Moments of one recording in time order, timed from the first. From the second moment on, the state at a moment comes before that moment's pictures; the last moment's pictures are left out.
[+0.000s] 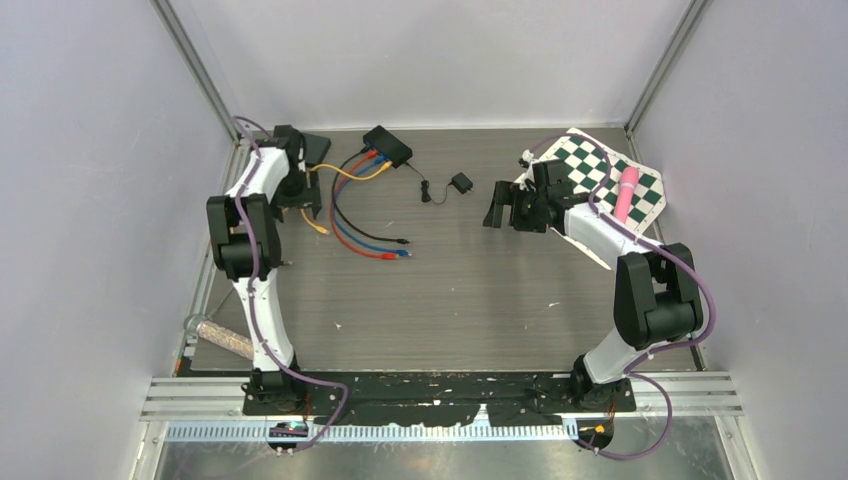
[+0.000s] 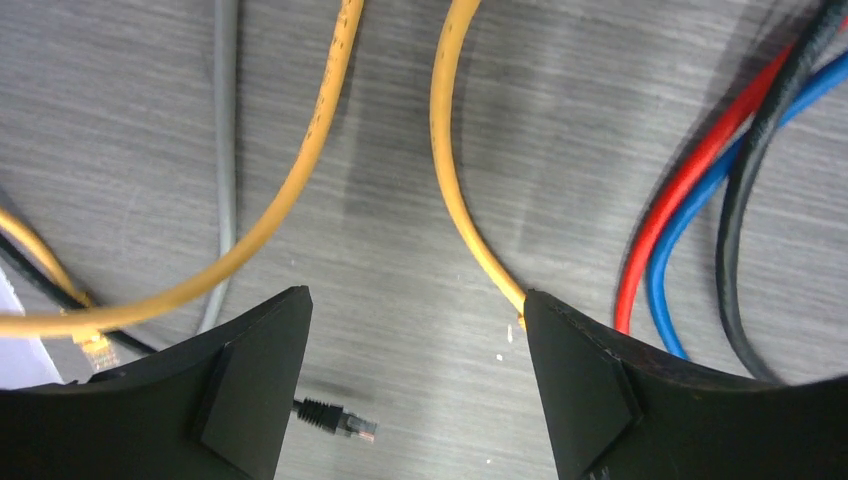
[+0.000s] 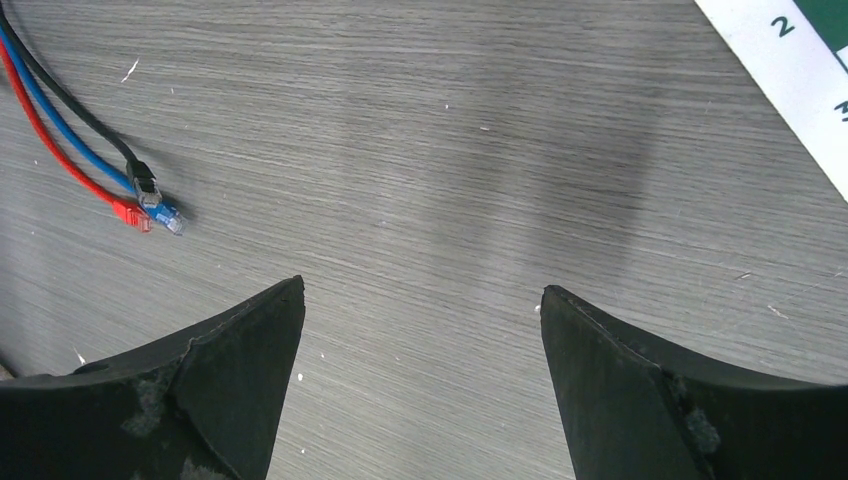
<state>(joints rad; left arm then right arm) 0.04 2.16 1.80 -0.96 -0.15 -0.13 0.22 1.61 1.06 -0.30 -0.28 0.32</state>
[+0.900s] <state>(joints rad) 0.03 2.32 1.94 -1.14 -0.18 -0.10 0.21 1.64 1.06 -0.29 -0.29 0.33</state>
